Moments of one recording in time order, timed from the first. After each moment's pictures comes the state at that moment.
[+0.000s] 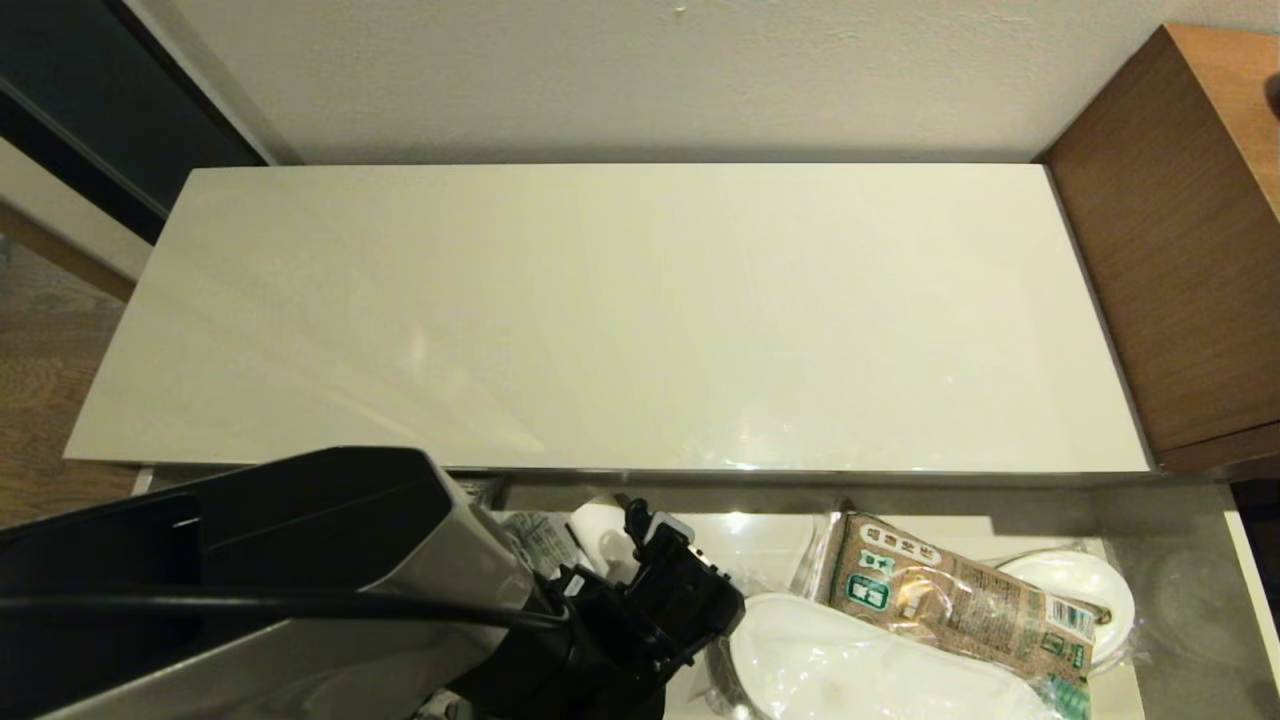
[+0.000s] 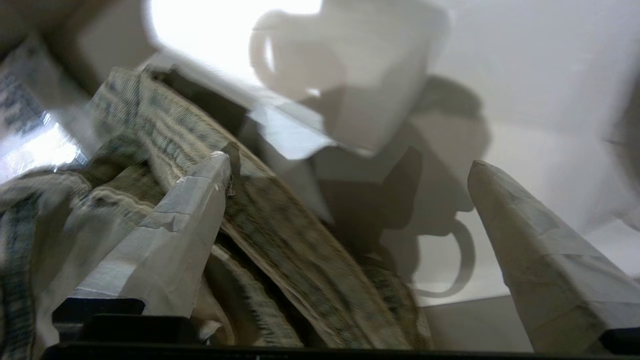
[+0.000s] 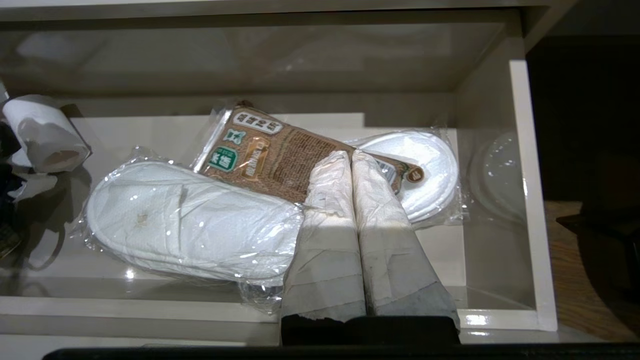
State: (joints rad) left arm -0.92 2.20 -0.99 -0.29 0.73 -0.13; right arm 0.01 0.00 0.00 0.00 -0.01 0.00
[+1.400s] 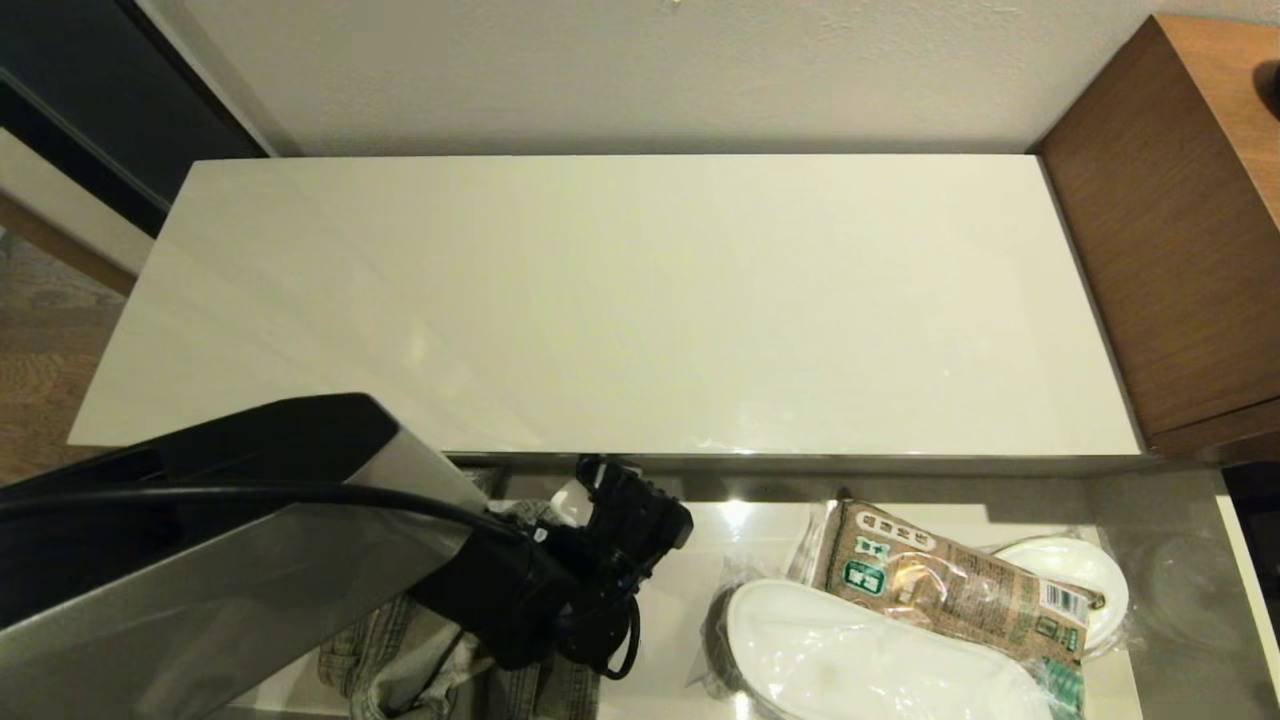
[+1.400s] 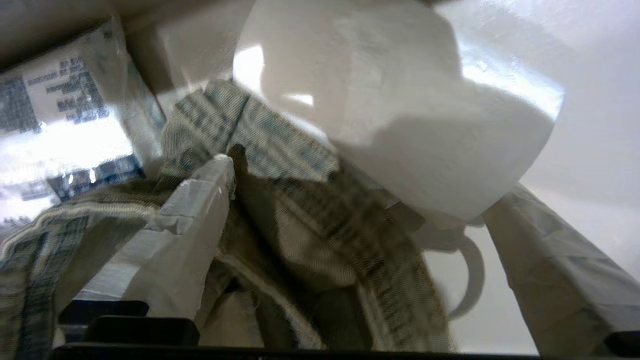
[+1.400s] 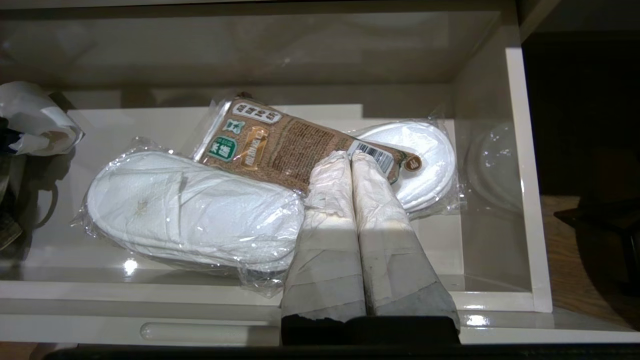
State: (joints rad) left arm -0.75 2.18 -1.05 -0.29 0.74 -0.19; right arm 0.01 0.00 0.00 0.00 -0.01 0.00
